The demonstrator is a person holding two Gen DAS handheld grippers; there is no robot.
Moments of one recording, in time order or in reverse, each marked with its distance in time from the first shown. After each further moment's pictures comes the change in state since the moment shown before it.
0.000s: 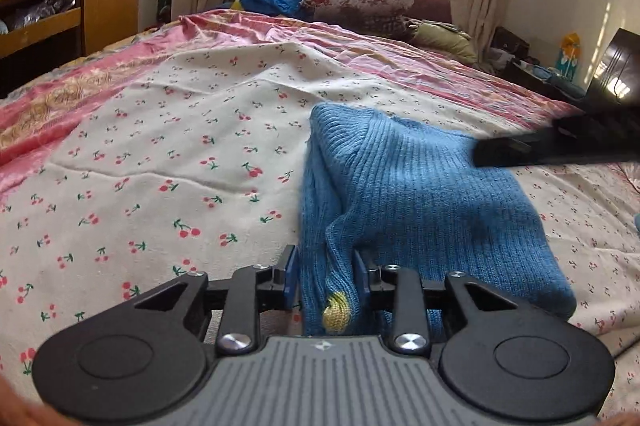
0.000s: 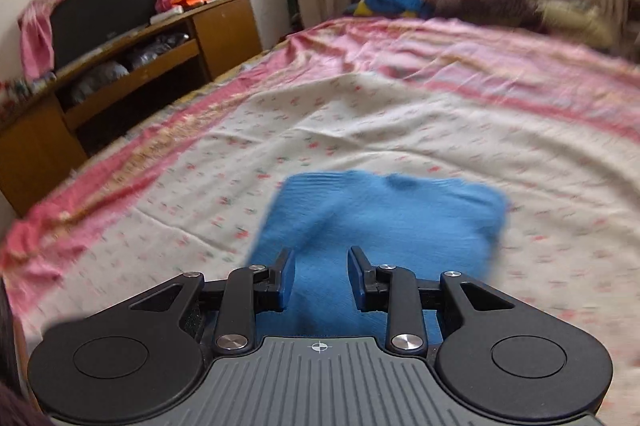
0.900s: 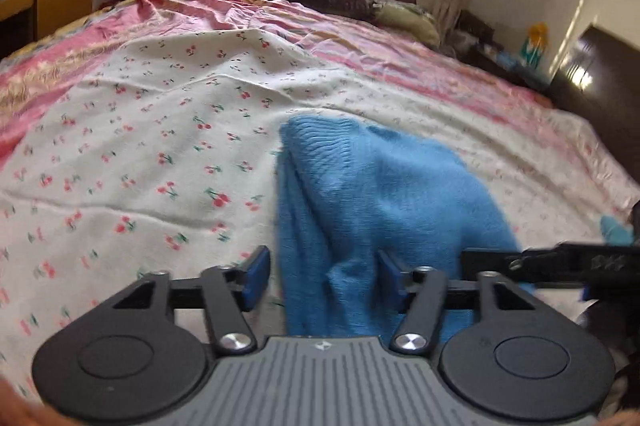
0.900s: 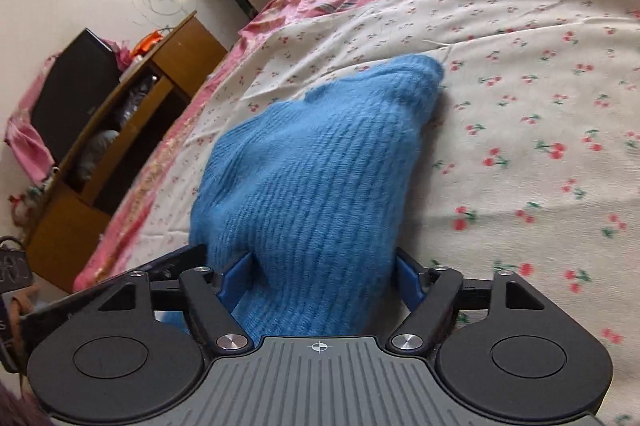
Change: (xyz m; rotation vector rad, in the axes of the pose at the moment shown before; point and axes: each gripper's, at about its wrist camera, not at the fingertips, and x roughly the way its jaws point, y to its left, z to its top) left arm 0.028 0.015 0.042 0.028 0.093 -0.148; right arm 0.040 -0.081 -0.053 0.447 0.090 0.235
